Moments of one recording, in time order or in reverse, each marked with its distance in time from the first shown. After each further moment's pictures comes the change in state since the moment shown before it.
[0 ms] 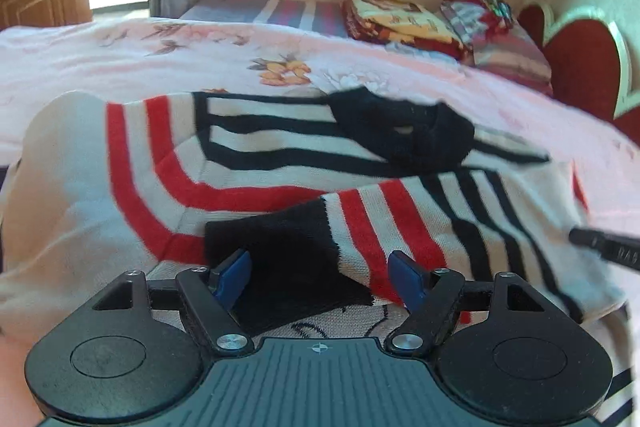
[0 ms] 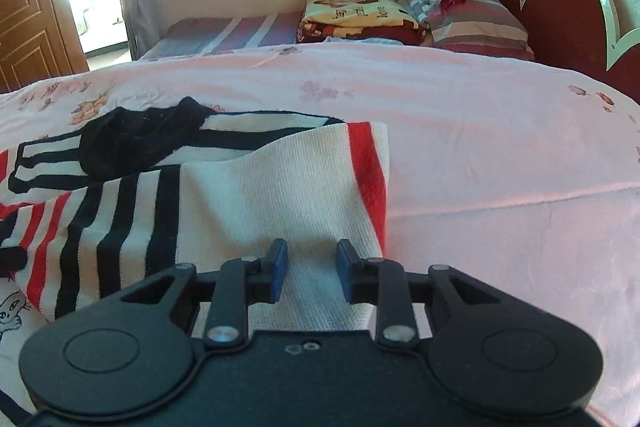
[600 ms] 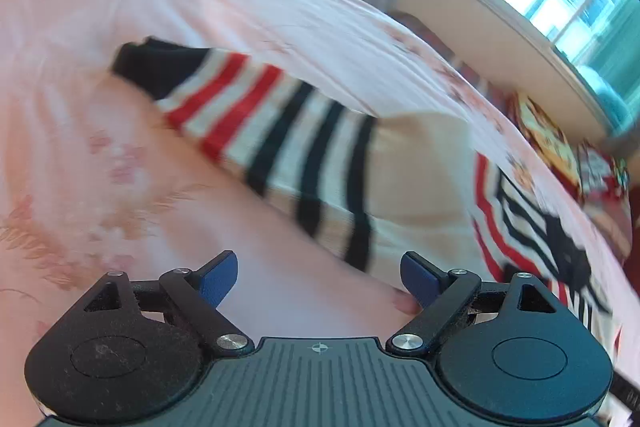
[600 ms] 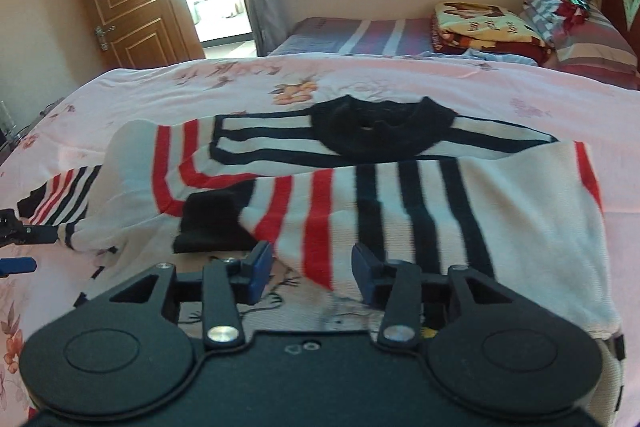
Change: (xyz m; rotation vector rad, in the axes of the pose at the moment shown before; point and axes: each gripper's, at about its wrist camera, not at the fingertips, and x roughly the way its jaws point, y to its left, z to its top) left arm -0.090 0.223 -0.076 -0.589 -0.056 0.210; right arm -0.047 0.157 -0.025 -0.140 0.001 0.342
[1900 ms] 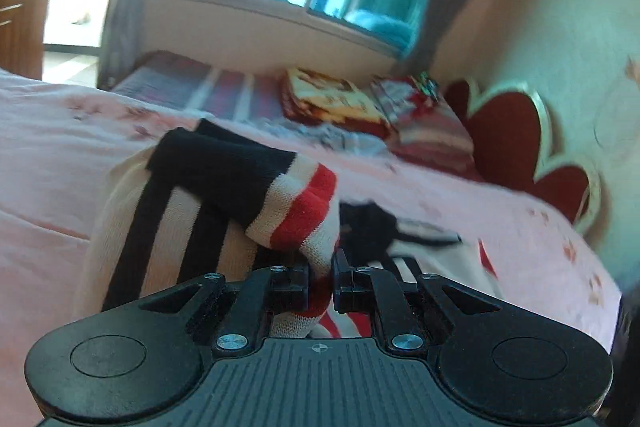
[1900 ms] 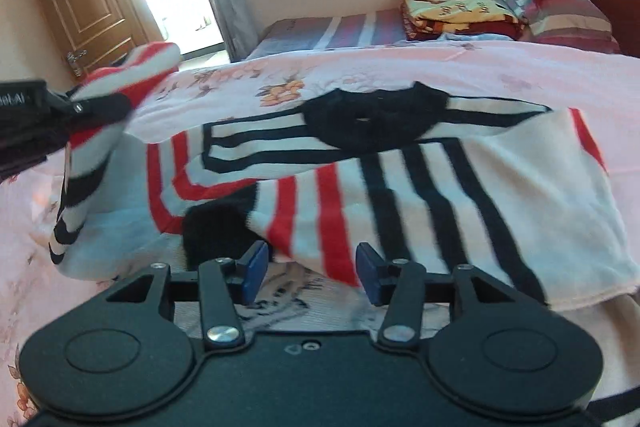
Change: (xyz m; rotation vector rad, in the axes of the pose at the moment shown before) left arm 0.014 -0.234 -0.033 0.628 -0.048 -0.516; right arm -0.005 -0.026 -0.012 0.174 -0.007 -0.114
